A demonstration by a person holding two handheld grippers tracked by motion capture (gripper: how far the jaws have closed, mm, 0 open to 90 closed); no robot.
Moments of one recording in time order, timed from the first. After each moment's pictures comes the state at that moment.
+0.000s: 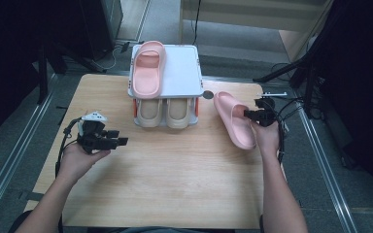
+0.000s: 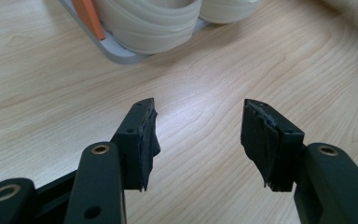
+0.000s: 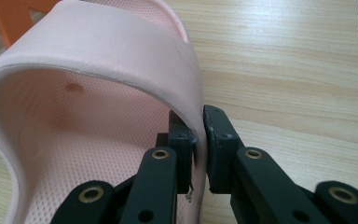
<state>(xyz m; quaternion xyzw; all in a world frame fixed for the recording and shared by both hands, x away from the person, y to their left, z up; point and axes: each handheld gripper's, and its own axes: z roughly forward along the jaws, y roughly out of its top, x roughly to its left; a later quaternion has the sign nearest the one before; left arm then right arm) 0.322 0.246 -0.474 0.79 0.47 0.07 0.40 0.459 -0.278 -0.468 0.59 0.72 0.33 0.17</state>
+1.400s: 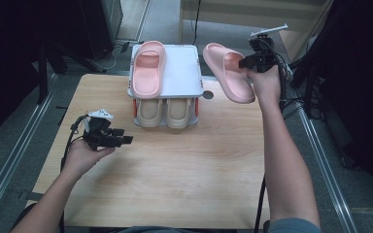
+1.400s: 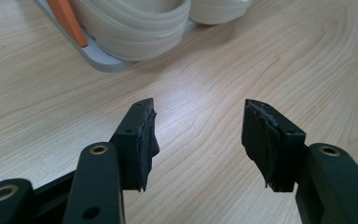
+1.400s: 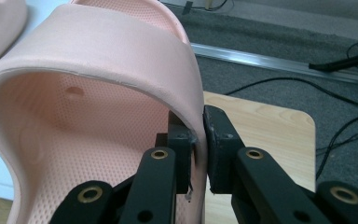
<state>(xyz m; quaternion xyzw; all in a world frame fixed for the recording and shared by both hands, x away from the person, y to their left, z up) 0.335 0.235 -0.477 0.80 0.45 0.06 0.39 0.505 -0.208 -0.297 0.56 0.74 0.32 0.20</state>
